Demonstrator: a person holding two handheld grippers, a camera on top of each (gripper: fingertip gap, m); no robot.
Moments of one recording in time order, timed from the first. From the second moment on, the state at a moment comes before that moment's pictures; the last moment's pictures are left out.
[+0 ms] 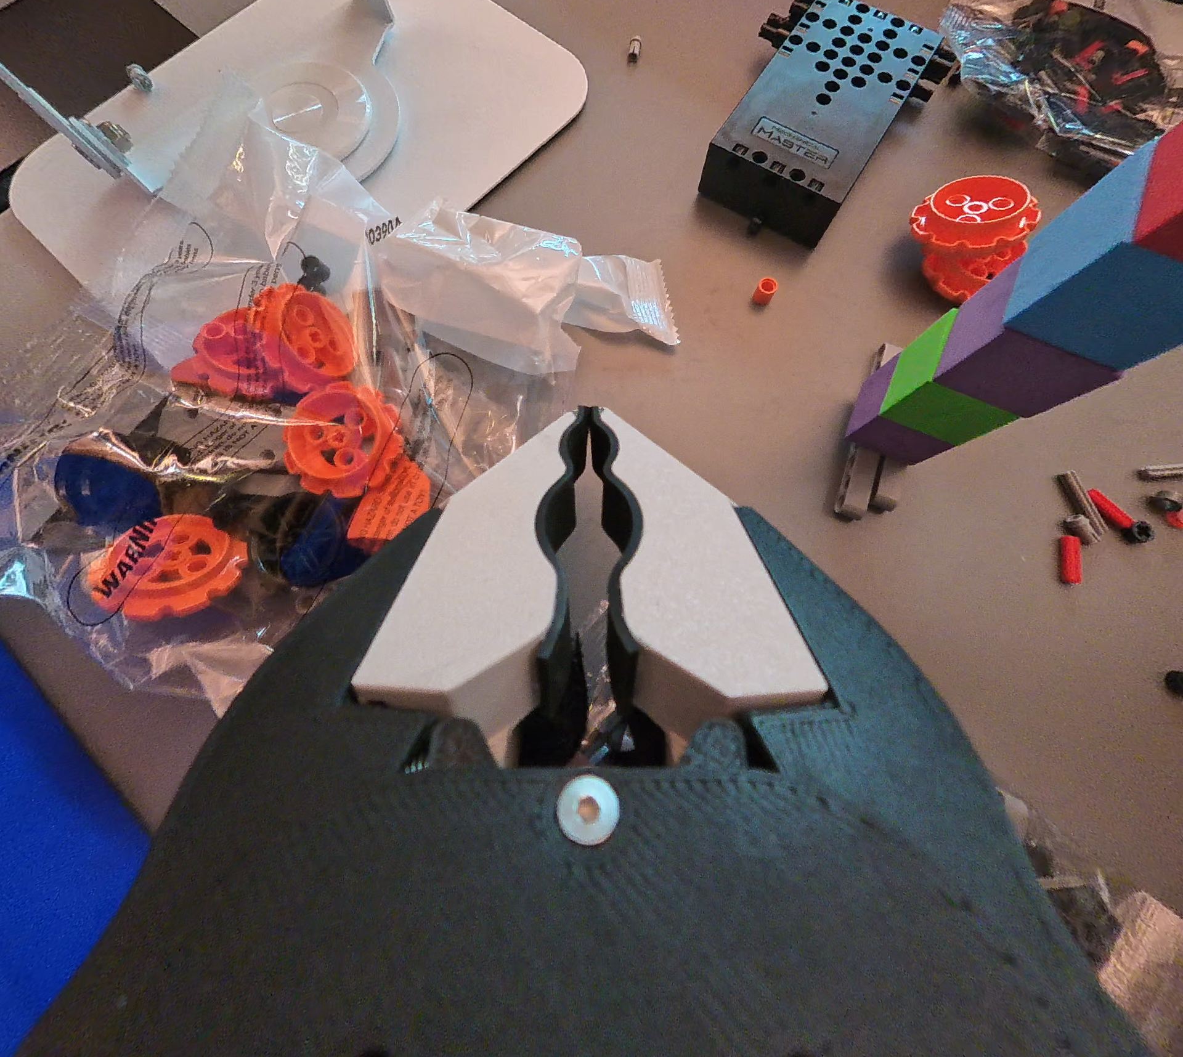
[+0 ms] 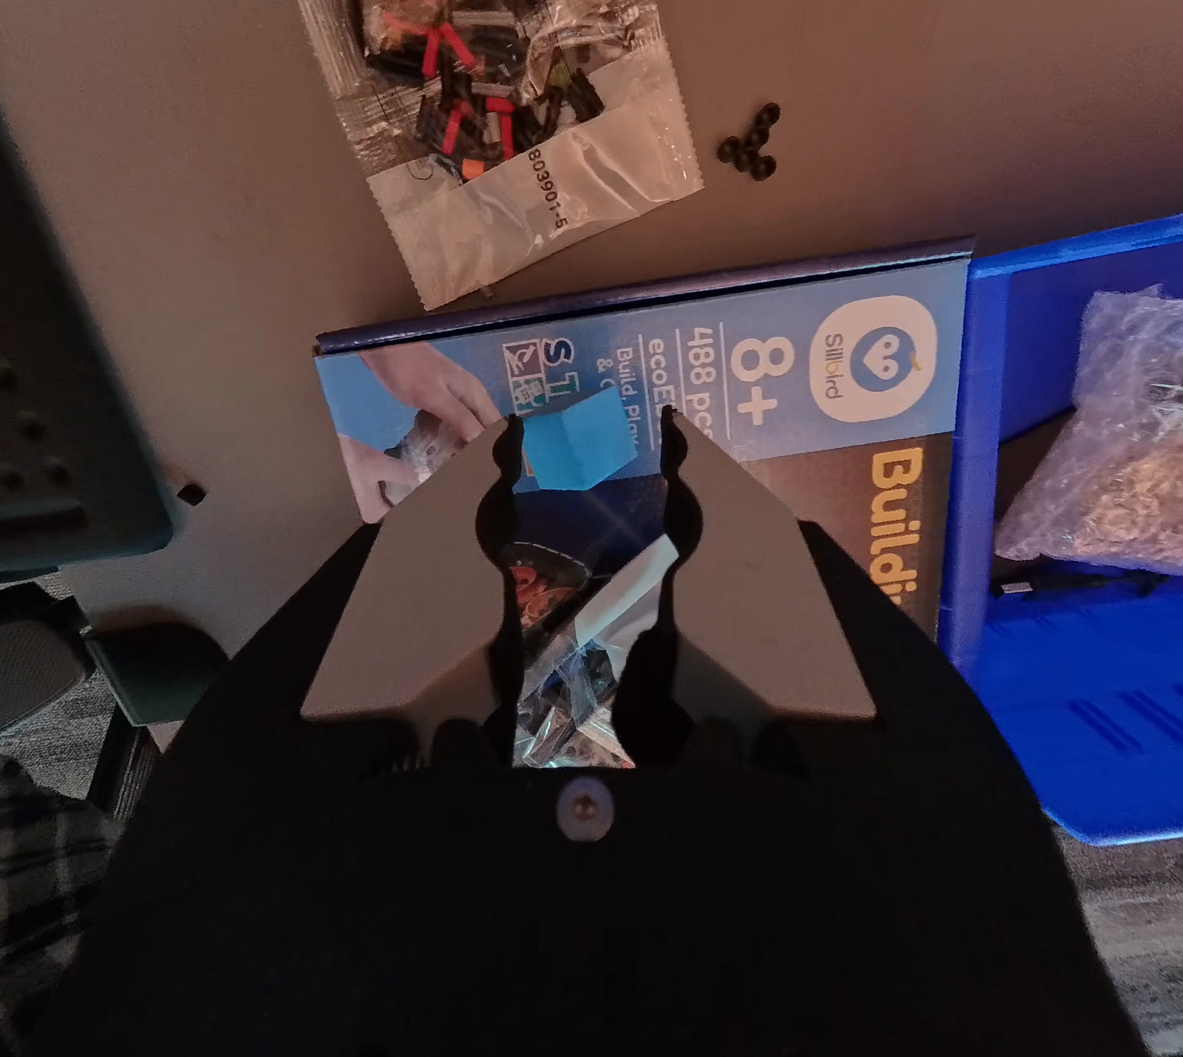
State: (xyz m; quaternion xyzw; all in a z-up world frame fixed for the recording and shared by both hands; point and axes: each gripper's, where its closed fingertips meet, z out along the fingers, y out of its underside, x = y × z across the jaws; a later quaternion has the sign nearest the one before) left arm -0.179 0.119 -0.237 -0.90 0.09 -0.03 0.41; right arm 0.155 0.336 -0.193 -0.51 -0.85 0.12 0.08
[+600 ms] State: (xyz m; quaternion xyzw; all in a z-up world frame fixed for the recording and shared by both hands) left arm -0.179 0.119 -0.236 -0.90 0.09 -0.03 0.42; right arm 0.170 0.331 -0.205 -0.52 -0.84 0.13 0.05
